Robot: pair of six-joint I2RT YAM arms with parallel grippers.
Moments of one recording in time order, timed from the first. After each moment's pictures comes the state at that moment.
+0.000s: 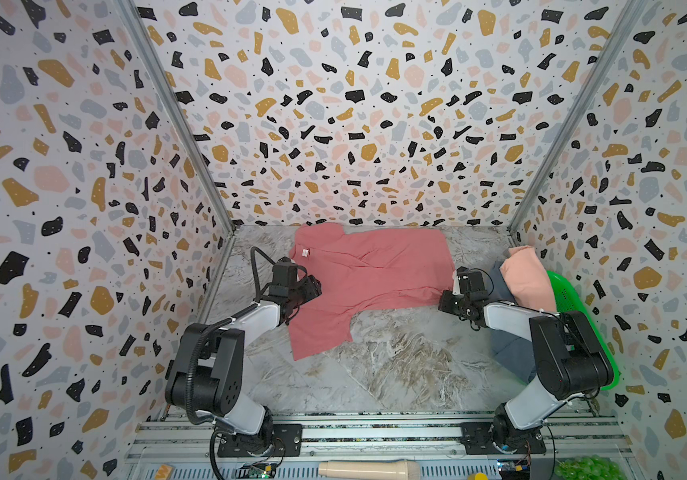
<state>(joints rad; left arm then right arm) -0.17 1.55 0.80 0.00 0.14 -0.59 0.22 1.62 0.77 0.00 -0.09 0.41</state>
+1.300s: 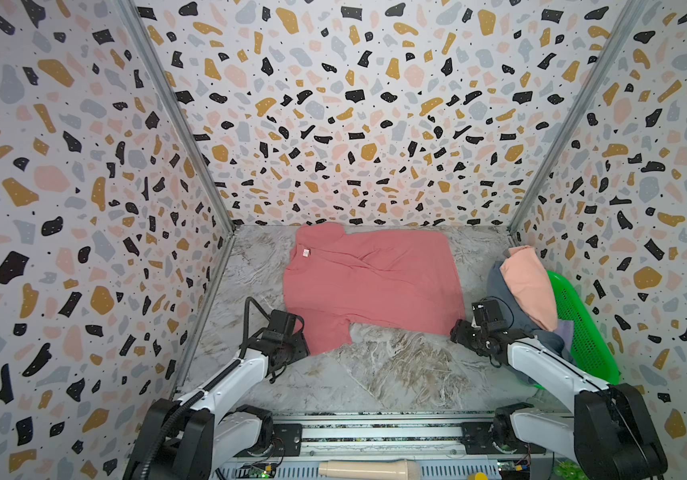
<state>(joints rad) -0.25 1.13 0.44 -0.42 0.01 -0.65 0.23 1.20 0.49 -0.33 0.00 0.58</state>
